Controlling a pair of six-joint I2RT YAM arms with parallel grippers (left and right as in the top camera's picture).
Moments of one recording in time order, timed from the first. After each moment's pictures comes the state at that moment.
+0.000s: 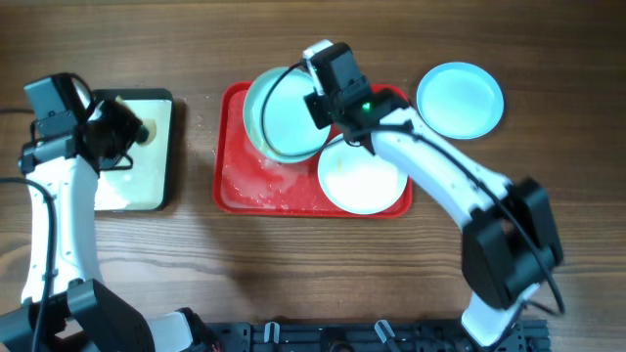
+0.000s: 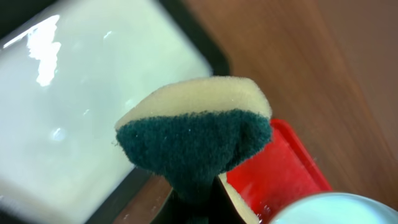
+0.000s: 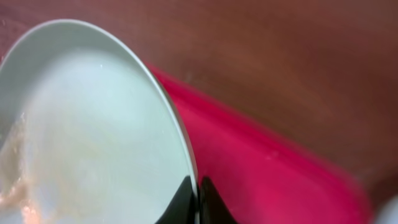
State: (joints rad) left arm 0.36 1.50 1.17 -0.67 0.23 -0.56; right arm 0.60 1.89 1.48 -0.41 0.20 -0.03
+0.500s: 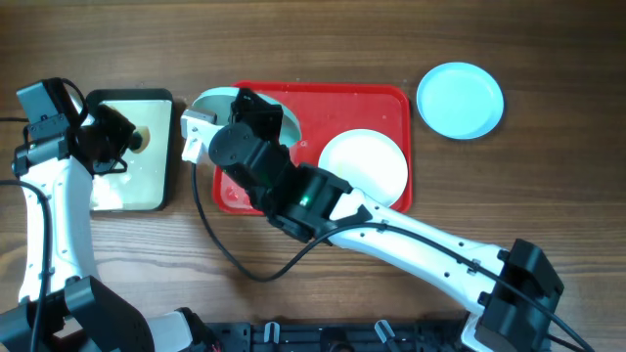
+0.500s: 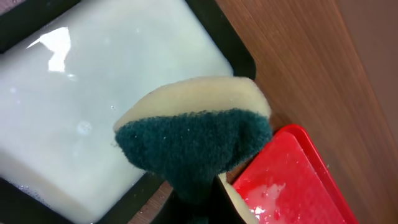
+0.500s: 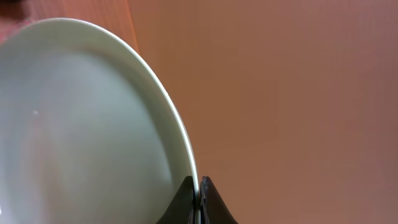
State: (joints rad) left arm 0.40 1.51 1.17 -0.69 0.21 -0.56; right arm 1.04 1.76 1.48 -0.10 0.75 -1.04
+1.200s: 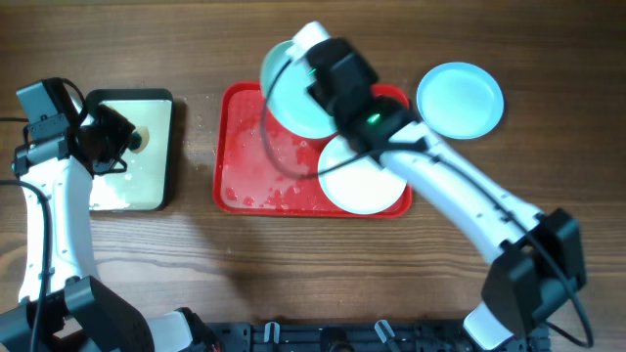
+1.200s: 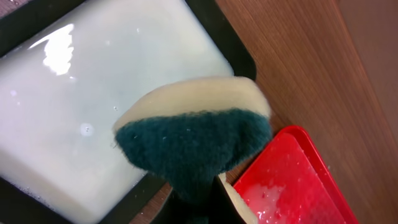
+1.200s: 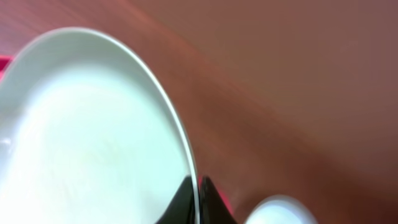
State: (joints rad) left arm 0.40 1.51 1.17 -0.69 0.20 -0.56; right arm 0.58 1.77 1.48 -0.39 0.39 -0.23
